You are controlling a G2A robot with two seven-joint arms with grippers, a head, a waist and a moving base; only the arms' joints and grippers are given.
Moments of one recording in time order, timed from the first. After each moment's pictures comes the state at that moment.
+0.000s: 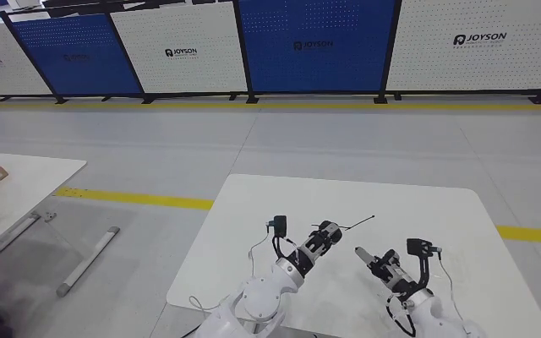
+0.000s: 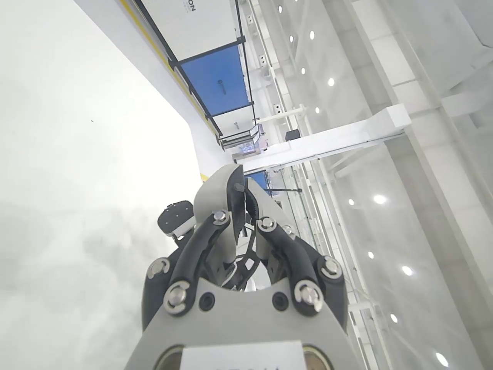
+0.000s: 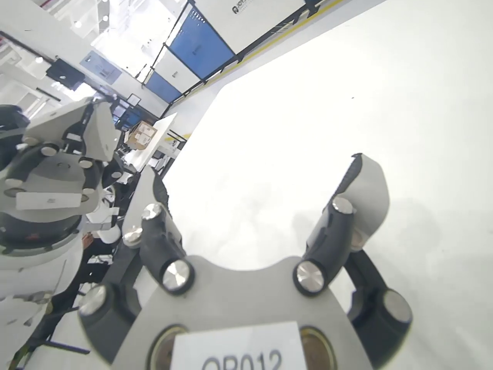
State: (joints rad) left arm 1.44 -1.34 -1.02 -1.72 -0.09 -0.03 -0.04; right arm -1.54 -1.19 1.26 -1.69 -0.51 -0.15 0.30
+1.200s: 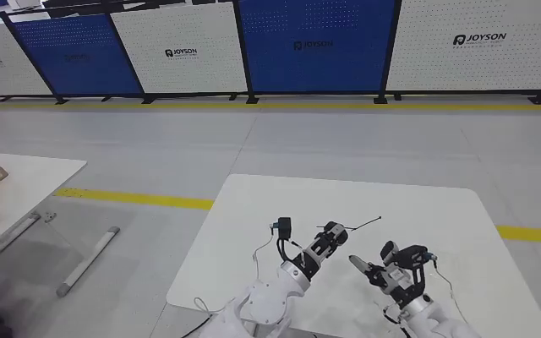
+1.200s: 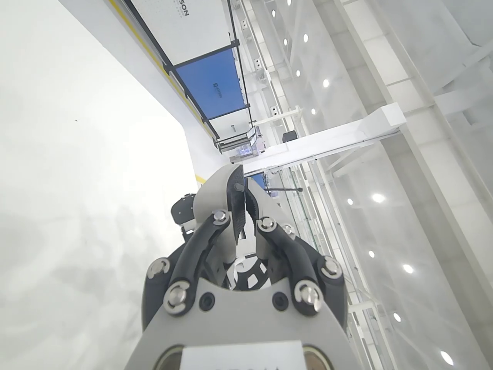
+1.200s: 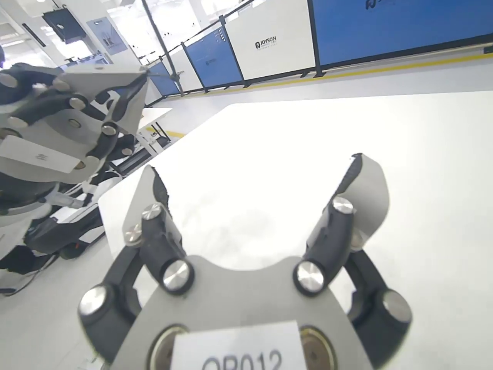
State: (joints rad) left arm 1.44 -1.35 -0.97 -1.74 -0.06 -0.02 0.02; right arm -1.56 -1.17 1.23 -1.66 -0.88 -0.34 0.05
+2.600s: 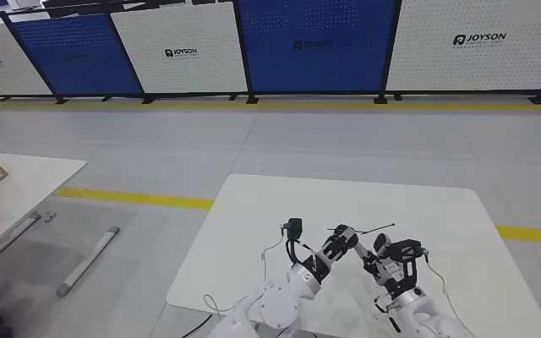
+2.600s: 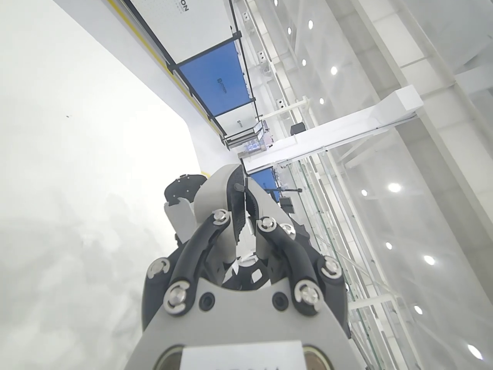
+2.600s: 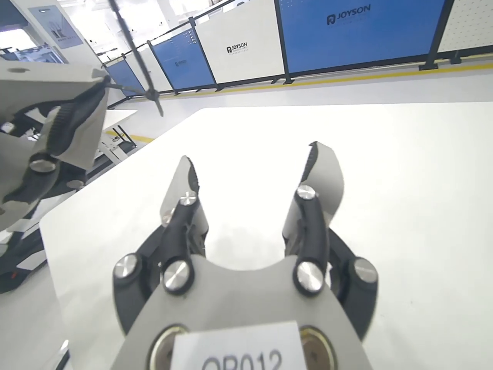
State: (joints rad) left arm 1.40 -1.37 -0.91 -1.71 0.01 -0.01 0.05; right arm -1.51 -1.20 1.17 -1.64 -0.97 -0.18 0.01
